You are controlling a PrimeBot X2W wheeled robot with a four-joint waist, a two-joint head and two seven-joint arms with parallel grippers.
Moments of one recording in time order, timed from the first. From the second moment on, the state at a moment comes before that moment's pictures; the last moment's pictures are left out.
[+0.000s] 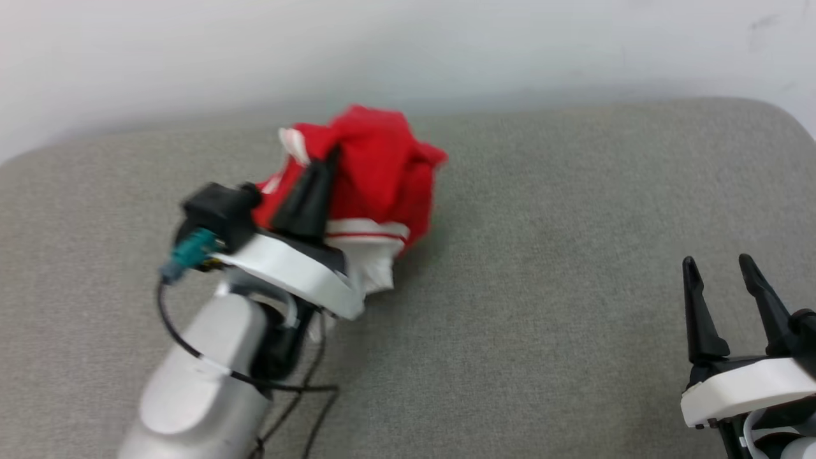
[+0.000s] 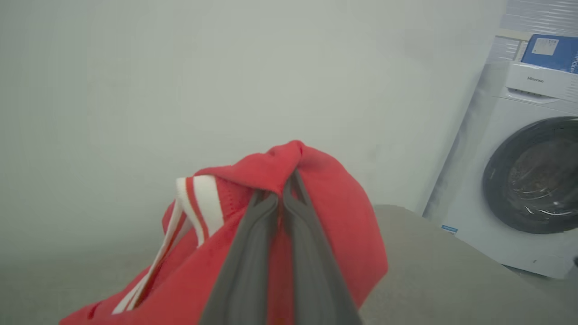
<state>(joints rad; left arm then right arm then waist) -0.53 0.29 -0.48 0.21 -0.62 0.00 -0.24 0.00 -0.05 -0.12 -0.16 0.12 0.13 0.02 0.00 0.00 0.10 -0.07</state>
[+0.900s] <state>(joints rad) -0.38 0.20 -0.73 0.22 -0.52 -0.05 -0.26 -0.01 -0.05 -0.12 -0.14 0.11 0.13 0.02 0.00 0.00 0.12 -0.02</state>
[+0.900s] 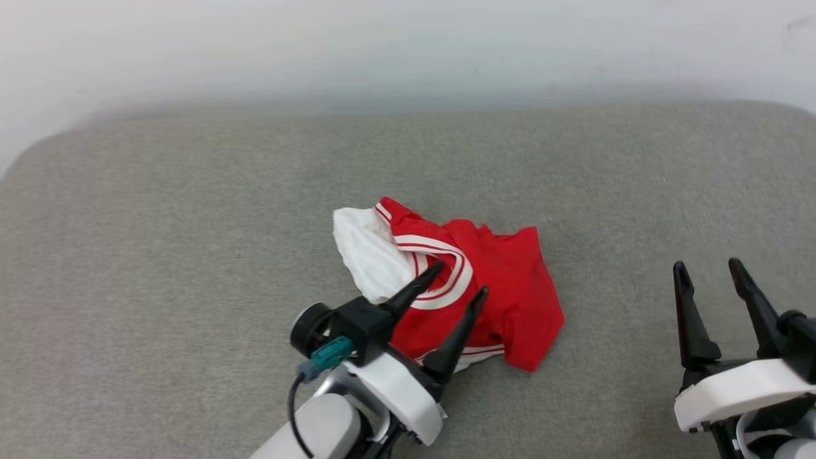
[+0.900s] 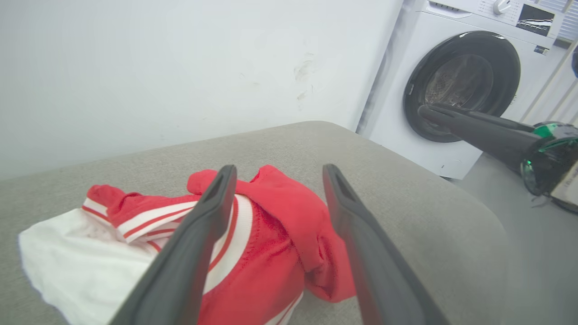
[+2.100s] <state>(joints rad) -0.10 0.31 -0.26 0.16 -0.43 0.10 -0.26 0.10 -0.05 -0.08 -0.11 0.14 0.13 0.17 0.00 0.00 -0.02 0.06</state>
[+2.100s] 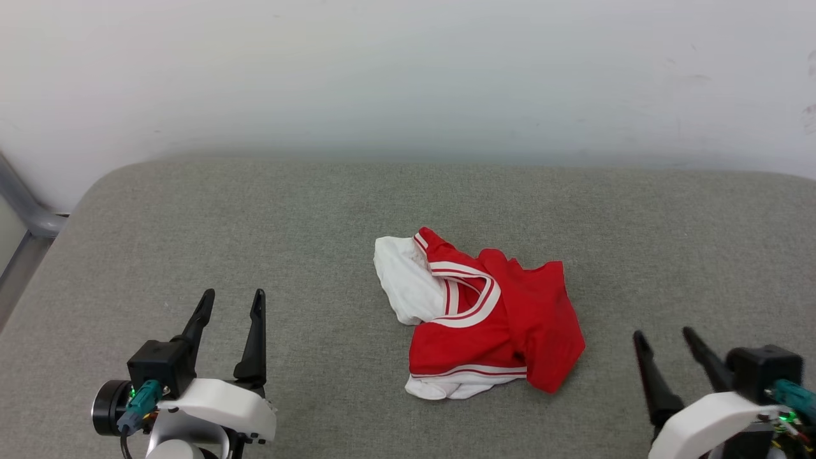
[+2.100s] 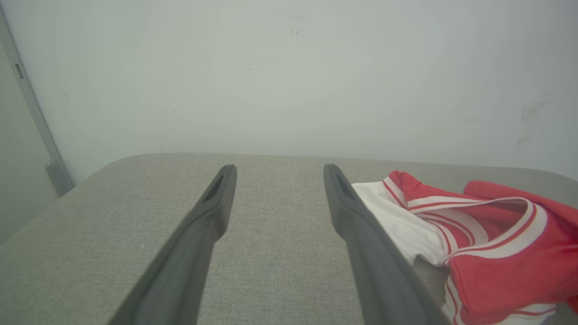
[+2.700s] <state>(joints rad) -0.14 0.27 -0.28 0.15 -0.41 0.06 -0.26 -0.22 -0.10 0.26 0.02 0.14 0.13 0.61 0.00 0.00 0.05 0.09</state>
